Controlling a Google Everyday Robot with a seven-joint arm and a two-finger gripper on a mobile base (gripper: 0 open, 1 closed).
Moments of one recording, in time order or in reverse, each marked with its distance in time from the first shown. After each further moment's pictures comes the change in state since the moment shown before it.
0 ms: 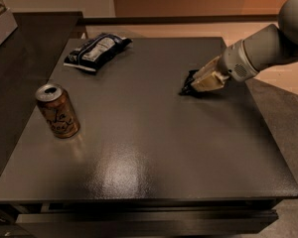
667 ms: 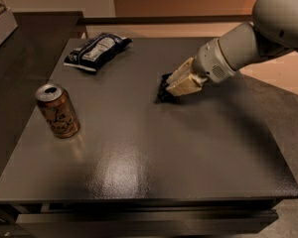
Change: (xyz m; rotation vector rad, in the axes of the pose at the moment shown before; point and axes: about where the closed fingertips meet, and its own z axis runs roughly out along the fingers) arm -0.049 0.056 0.026 -0.131 -0.041 -0.140
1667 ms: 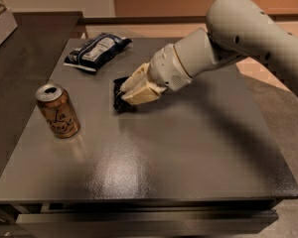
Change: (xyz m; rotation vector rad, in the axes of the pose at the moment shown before) arm -0.080 0.063 0.064 -0.154 -0.142 -0.236
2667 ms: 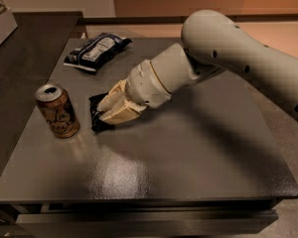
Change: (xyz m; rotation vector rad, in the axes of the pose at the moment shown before) arm -0.027 0.049 0.046 -0.108 -0.041 -0.103
